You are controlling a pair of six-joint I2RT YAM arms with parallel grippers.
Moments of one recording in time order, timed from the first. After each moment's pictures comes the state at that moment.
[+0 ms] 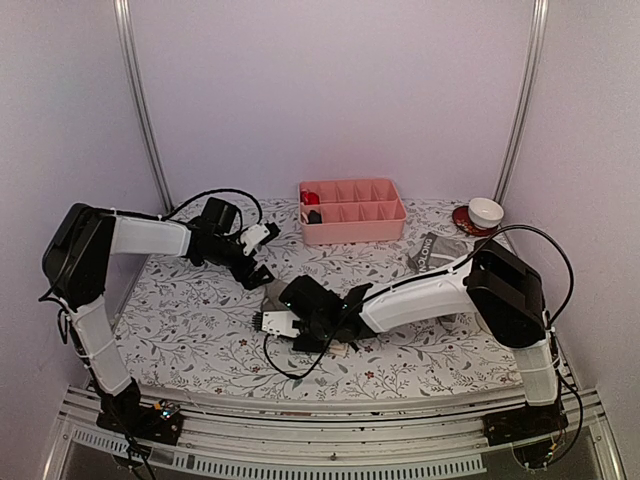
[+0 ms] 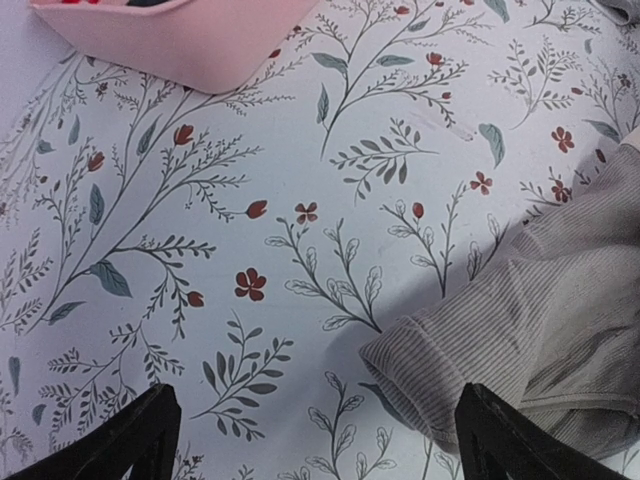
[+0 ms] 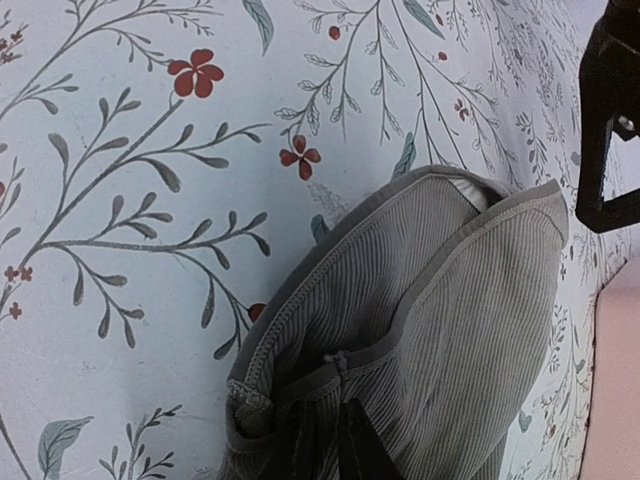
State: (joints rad) left arm -0.41 1.85 1.13 -0.16 0.24 0.48; right arm 1.17 2.18 1.47 -0.14 0.24 -0.55
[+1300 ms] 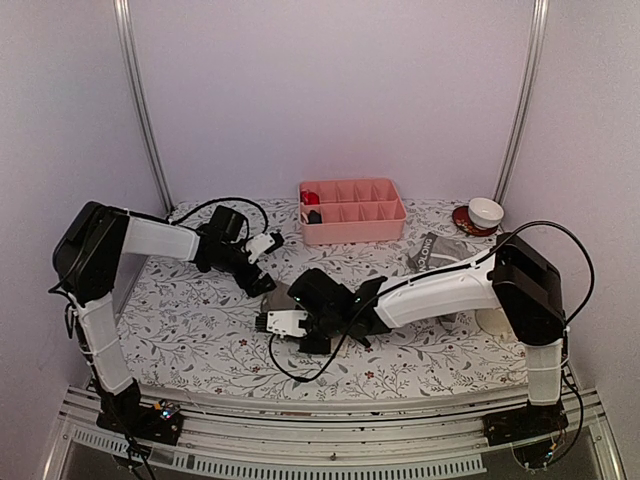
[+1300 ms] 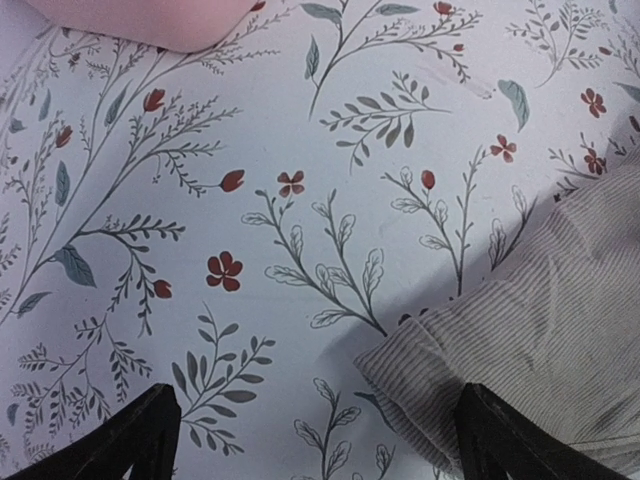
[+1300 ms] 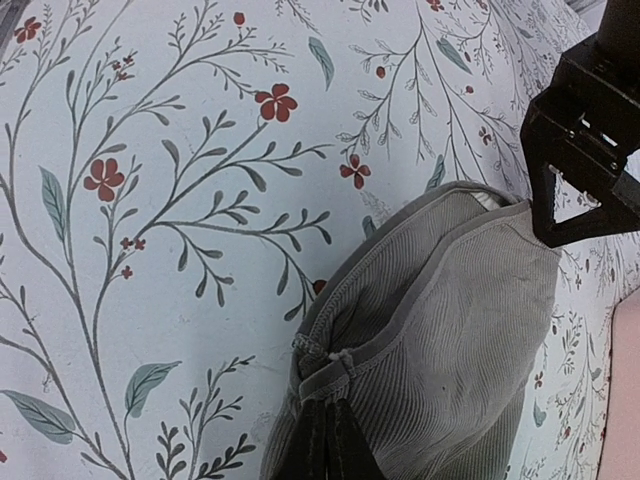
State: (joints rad) left arm -0.44 1.91 1.13 -0.14 0.20 0.49; right arm 1.16 2.08 1.40 -0.18 0.10 -0.54
